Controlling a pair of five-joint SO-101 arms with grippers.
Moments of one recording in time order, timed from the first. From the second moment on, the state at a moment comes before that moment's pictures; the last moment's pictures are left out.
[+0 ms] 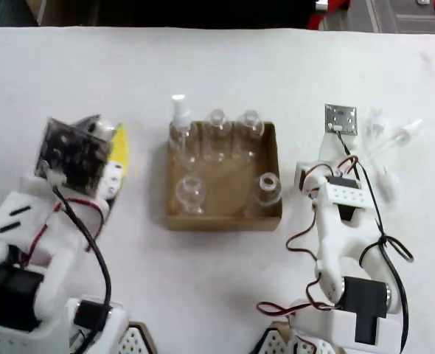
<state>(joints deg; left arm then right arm) 8.6 -65.0 25.9 64.7 -13.3 6.1 -8.5 47.7 25.4 4.6</state>
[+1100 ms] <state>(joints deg) 22.9 -51.6 32.3 39.5 -2.6 5.0 -8.5 47.7 25.4 8.2</state>
